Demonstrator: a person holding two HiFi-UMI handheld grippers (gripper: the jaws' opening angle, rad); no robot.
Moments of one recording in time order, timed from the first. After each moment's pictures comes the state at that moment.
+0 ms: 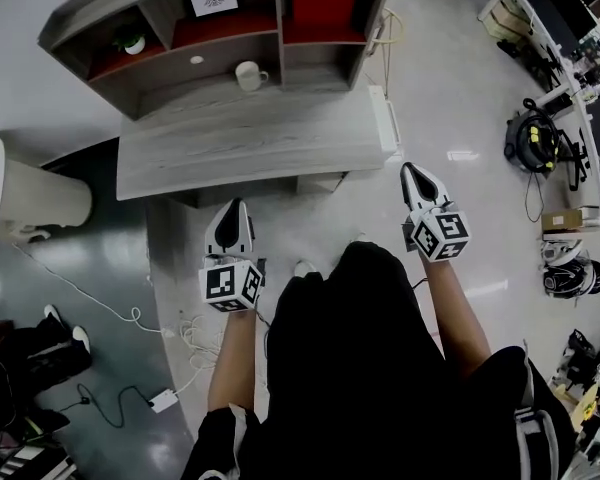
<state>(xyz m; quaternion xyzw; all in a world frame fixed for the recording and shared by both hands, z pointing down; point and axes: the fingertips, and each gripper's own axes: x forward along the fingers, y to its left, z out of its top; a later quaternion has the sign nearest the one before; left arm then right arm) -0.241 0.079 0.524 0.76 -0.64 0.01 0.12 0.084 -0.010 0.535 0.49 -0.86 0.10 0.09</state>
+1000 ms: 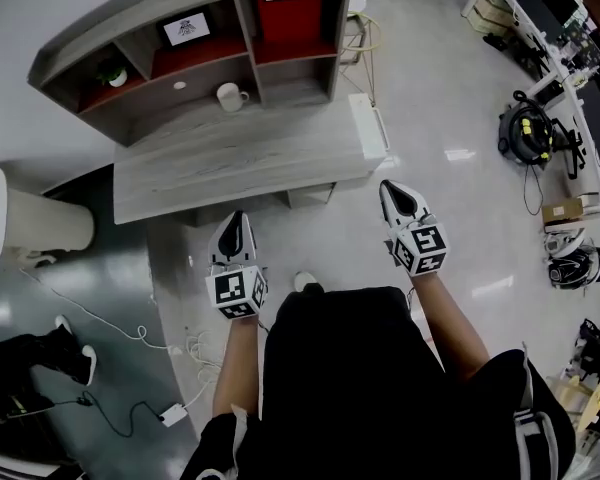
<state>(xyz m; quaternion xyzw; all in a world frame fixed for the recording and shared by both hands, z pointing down) -0.185 0.068 0.524 0.76 -0.63 0.08 0.10 0.104 0.011 0.539 0.48 -0.86 0.09 0.13</state>
